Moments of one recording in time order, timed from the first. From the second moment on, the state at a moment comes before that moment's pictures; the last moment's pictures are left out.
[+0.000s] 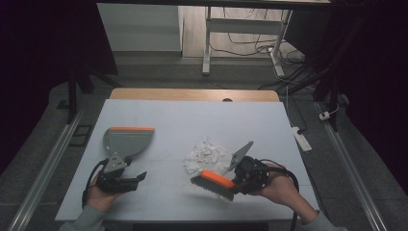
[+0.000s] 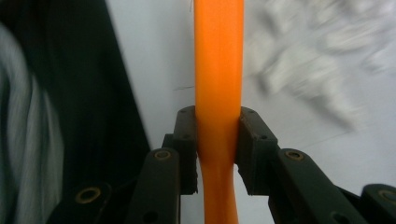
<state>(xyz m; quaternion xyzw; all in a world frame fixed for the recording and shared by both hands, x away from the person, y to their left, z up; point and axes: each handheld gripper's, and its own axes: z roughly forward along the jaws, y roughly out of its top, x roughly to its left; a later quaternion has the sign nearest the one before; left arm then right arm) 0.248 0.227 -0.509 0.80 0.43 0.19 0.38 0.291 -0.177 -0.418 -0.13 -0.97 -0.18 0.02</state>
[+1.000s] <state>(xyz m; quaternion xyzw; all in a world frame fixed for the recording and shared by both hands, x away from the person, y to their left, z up) 0.246 0.228 -0.510 0.80 0.43 0.18 0.38 0.341 -0.191 -0.399 -0.26 -0.93 -0.26 -0.08</state>
